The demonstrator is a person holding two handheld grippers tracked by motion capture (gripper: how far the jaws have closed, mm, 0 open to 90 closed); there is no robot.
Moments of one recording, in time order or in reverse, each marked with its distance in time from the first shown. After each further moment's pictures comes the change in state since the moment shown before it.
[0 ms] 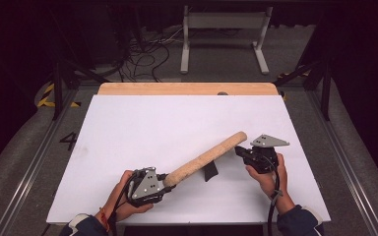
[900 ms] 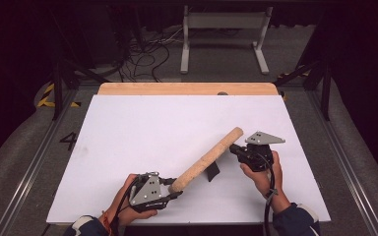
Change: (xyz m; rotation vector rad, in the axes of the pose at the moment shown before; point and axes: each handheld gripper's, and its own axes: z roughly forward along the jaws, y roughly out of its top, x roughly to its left) left arm -0.014 0.011 -0.001 -0.103 -0.079 0.016; right arm 0.017 0.020 0.000 -0.019 0.017 0.001
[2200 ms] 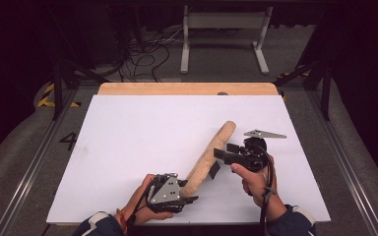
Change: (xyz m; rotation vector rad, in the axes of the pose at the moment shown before) left arm -0.009 0.017 0.036 0.019 -0.073 0.011; right arm 0.028 0.023 -0.010 0.024 0.153 0.331
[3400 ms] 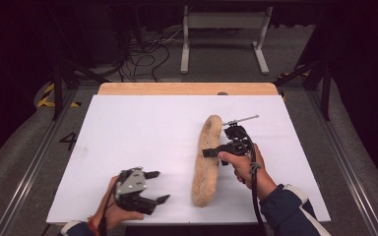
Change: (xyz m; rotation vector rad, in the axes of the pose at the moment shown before) left arm 0.024 -0.057 -0.074 0.009 0.144 -0.291; right arm -0.005 0.031 0.047 0.340 0.049 0.021
